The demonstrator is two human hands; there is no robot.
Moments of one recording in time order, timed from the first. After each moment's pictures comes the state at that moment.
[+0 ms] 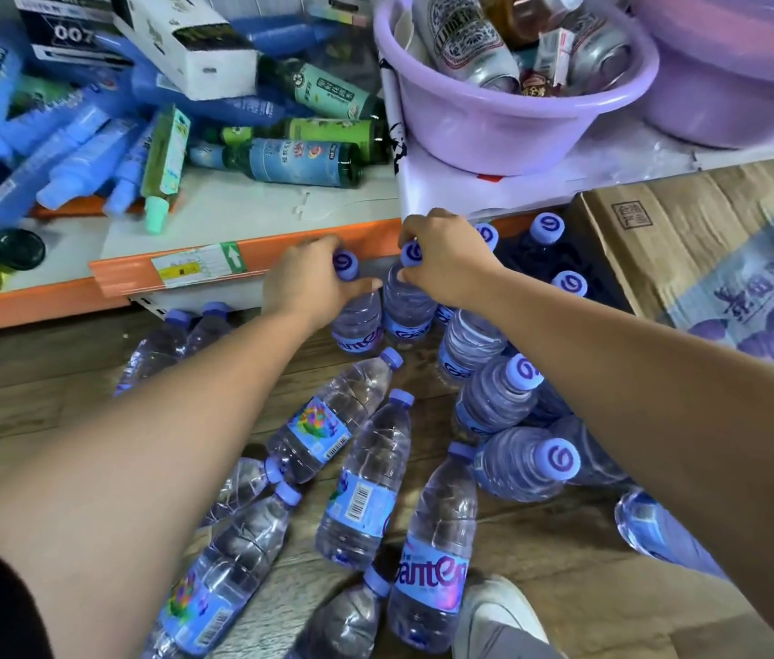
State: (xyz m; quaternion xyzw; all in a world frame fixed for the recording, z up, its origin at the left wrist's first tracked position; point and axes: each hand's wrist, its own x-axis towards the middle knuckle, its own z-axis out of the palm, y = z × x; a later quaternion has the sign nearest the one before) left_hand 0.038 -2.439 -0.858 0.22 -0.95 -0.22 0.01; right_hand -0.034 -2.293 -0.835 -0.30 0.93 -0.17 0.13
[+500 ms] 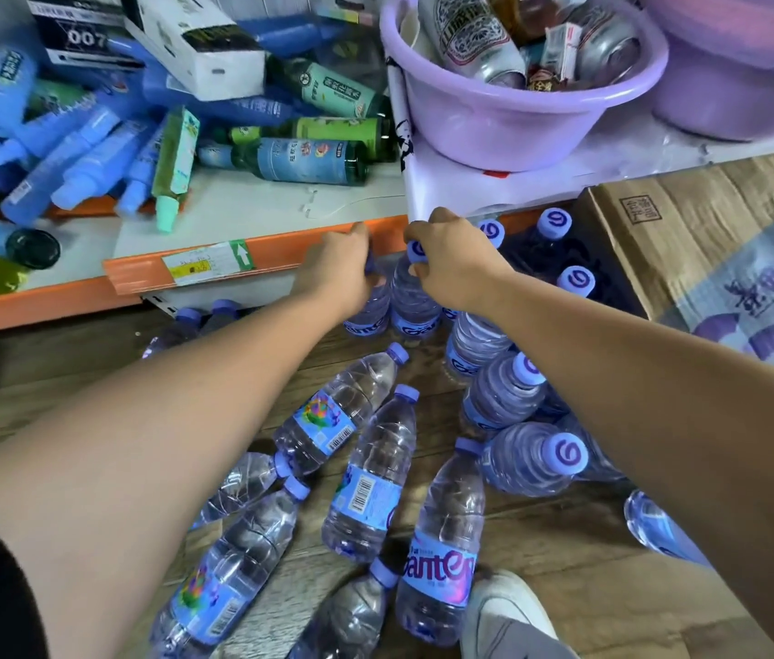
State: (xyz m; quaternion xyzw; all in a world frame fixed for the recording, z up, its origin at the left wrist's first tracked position) left_hand 0.028 -2.423 -0.845 0.17 -0.97 -0.18 -0.06; right_hand -0.029 -2.292 -0.835 -0.32 0.93 -0.12 0.12
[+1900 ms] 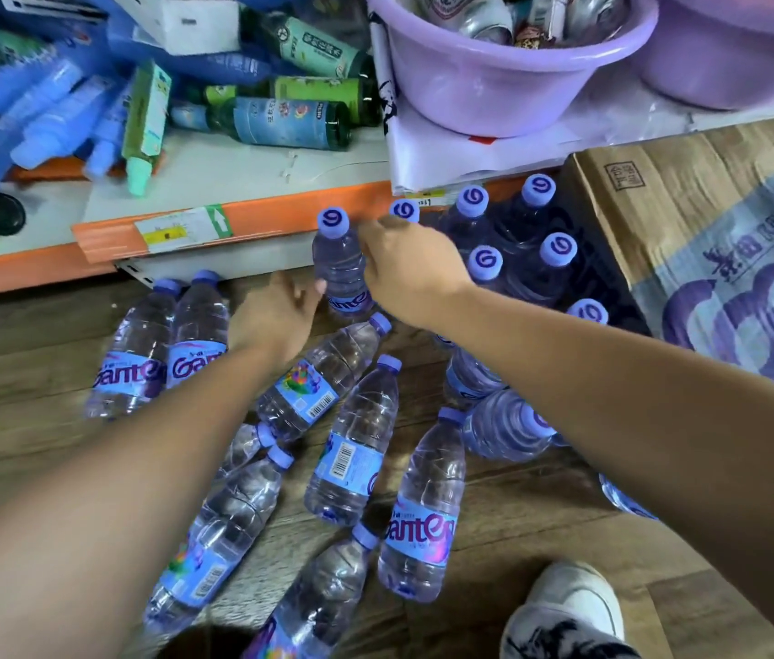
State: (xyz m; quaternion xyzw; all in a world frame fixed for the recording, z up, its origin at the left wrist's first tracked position) left_hand 0.099 -2.437 -0.890 0.32 -0.92 -0.22 -0.08; right_hand 0.022 -2.298 -0.833 -0.36 0.92 -0.12 0.07
